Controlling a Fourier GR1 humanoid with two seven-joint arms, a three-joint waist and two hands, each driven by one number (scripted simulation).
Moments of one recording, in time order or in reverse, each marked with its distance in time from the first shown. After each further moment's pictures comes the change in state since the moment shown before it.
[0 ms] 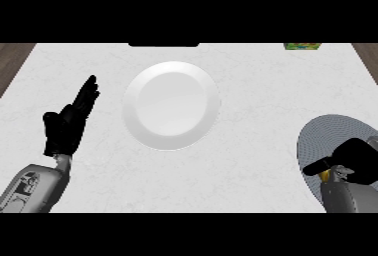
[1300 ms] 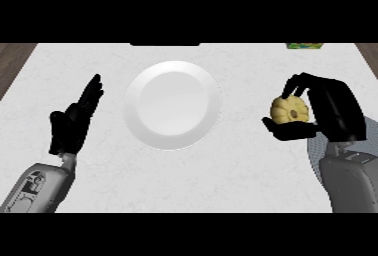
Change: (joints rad) left arm -0.007 -0.050 0.029 -0.004 -0.060 -0.026 0.013; right arm -0.207 -0.062 0.115 -0.157 -0.339 -0.221 -0.942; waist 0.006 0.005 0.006
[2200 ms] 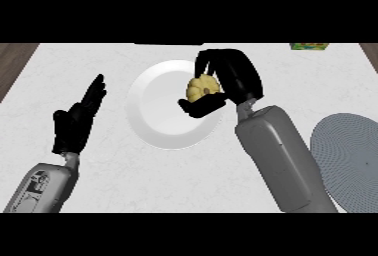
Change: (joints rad) left arm 0.000 -0.046 0.037 0.000 -0.043 -0.039 0.013; right arm -0.407 0.182 0.203 0.407 -0.192 -0.124 0.102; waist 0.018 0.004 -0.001
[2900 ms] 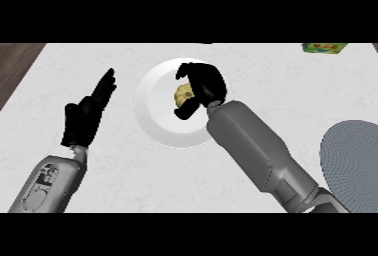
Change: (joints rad) left arm -0.055 -0.033 -0.008 0.012 -0.028 -0.031 0.021; right arm -0.222 0.007 0.274 0.554 -0.221 -0.267 0.098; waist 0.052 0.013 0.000
